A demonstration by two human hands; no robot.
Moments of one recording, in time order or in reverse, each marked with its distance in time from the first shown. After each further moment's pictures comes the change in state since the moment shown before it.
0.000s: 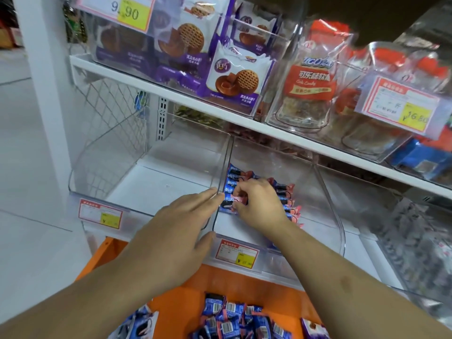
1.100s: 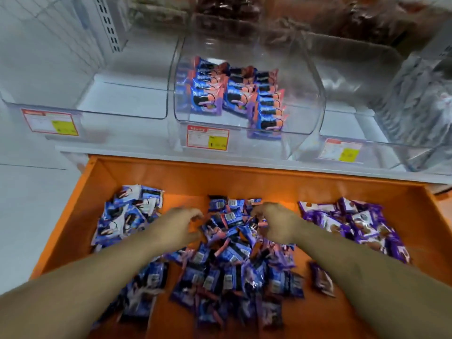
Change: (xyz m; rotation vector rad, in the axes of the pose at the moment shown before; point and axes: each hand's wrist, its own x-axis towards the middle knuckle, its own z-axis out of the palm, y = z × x) left_hand -0.091 -0.034 0.159 0.052 -0.763 -0.189; right_hand -0.257 0.060 0.083 0.120 -0.785 0.285
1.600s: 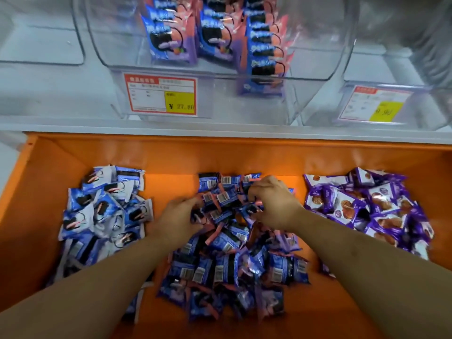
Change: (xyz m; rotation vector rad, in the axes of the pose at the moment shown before) left_hand 0.088 -0.025 0.102 -0.119 0.121 -0.105; right_hand 0.053 0.056 0.064 -0.059 0.146 -0.103
